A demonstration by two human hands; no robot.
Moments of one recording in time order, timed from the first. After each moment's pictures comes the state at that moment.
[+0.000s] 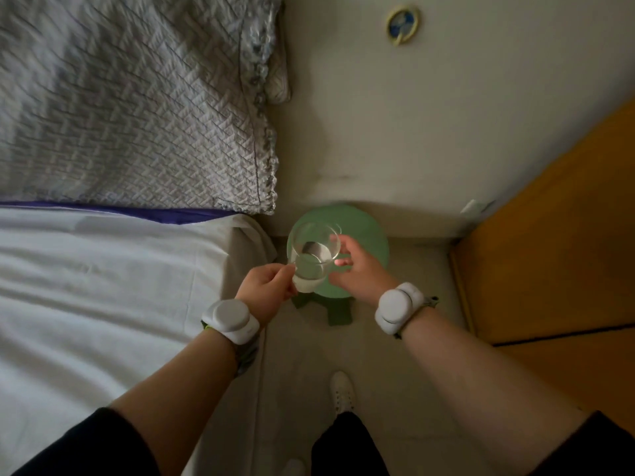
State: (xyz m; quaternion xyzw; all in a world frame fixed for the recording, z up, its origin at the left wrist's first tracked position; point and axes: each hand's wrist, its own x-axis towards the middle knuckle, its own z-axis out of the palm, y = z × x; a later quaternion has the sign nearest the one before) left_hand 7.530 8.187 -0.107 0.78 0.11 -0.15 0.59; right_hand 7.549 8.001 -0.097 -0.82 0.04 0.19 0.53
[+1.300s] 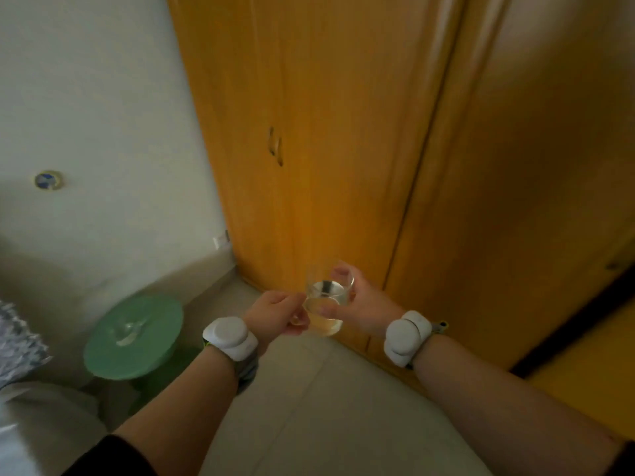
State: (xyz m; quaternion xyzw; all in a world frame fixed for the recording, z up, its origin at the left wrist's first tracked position) left_hand 7.114 7.979 0.079 0.69 -0.28 -0.43 0.50; right_hand 6.968 7.872 0.094 -0.78 0.34 -0.12 0.52
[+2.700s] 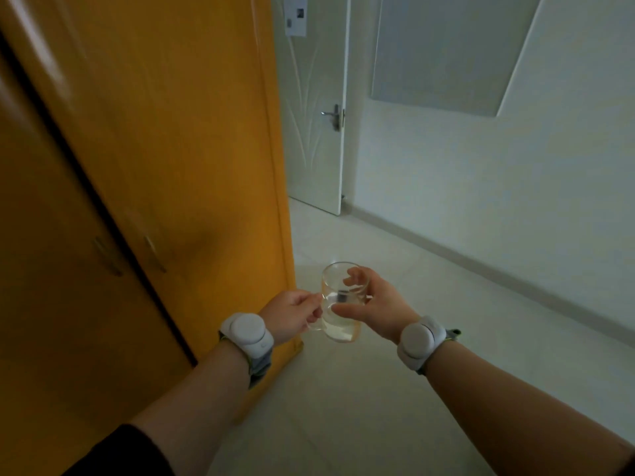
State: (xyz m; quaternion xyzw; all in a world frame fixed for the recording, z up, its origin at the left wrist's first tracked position) left_hand 6.552 7.866 0.106 0.27 -0.79 -0.54 0.06; right_hand 6.421 7.998 0.098 -0.36 0.76 -0.48 0.23
